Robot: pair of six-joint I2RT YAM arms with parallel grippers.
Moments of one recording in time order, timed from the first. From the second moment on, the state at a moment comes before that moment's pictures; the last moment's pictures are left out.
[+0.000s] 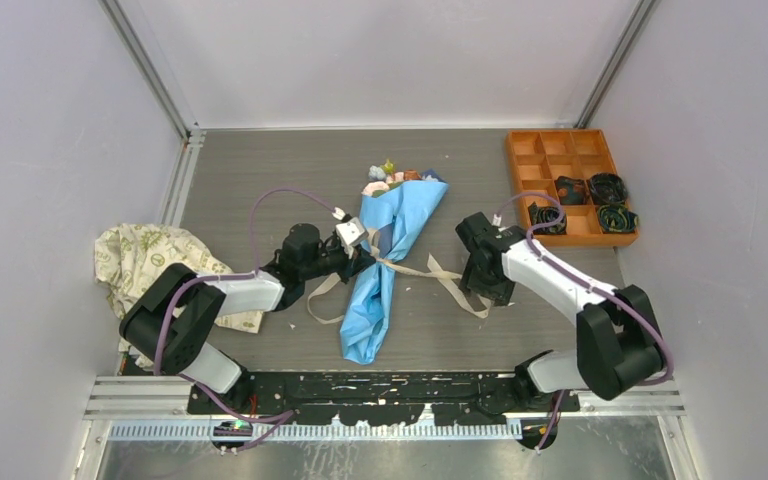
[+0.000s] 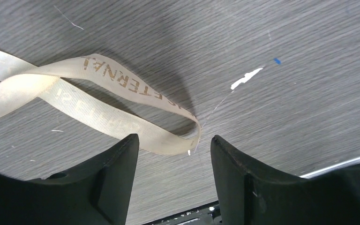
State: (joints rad) left arm -0.60 1.53 0.55 0.66 0.48 0.11; right arm 0.45 1.39 0.84 -0.88 0.26 0.83
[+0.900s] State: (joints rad) left arm -0.64 1.51 0.49 0.70 0.49 0.27; right arm 0.37 1.42 1.20 -0.65 0.37 0.56
